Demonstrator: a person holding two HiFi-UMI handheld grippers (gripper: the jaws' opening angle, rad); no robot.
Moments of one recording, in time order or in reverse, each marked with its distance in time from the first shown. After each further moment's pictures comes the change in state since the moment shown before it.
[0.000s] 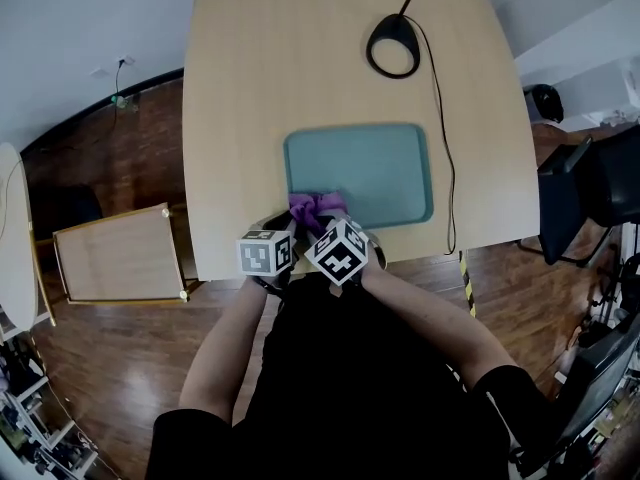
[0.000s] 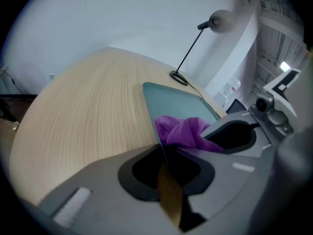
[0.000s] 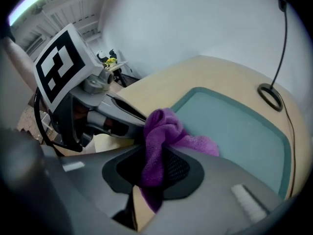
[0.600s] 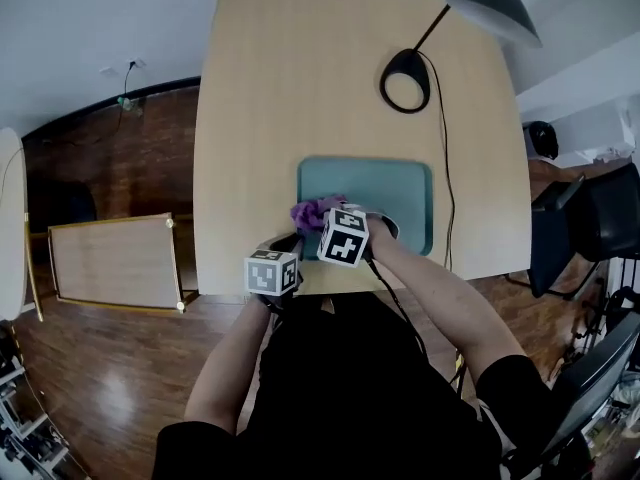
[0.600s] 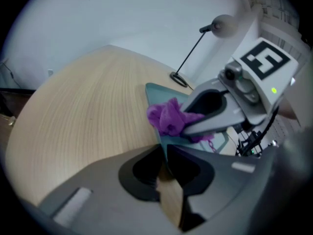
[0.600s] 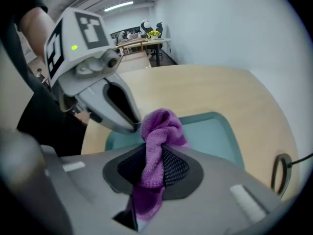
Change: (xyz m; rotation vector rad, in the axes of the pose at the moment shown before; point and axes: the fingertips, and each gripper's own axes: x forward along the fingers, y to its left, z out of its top) left arm 0.003 -0.007 -0.003 -0.024 -0.001 -0.035; right arm 0.013 -0.039 0.020 -0.546 0.201 0.134
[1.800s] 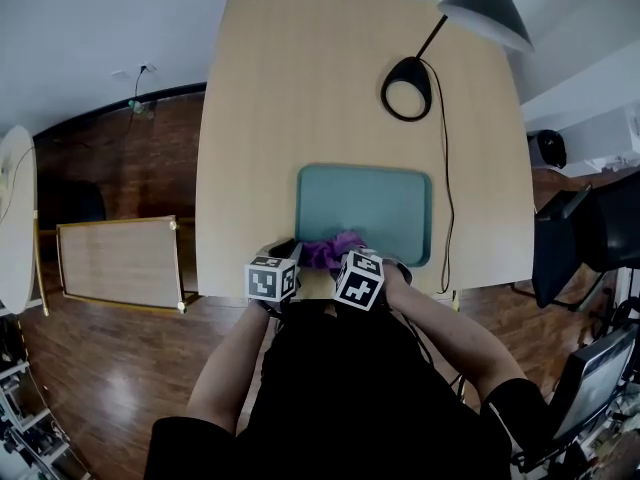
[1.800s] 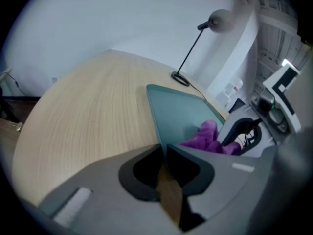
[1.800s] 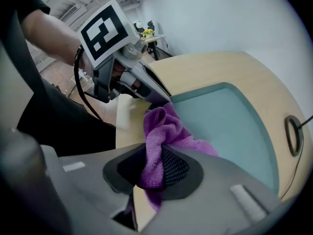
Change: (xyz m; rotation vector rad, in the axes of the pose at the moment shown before) left arm 0.000 0.008 -0.002 0.029 -0.017 0.068; right arm -0.015 0.079 -0.047 0.137 0.032 0.109
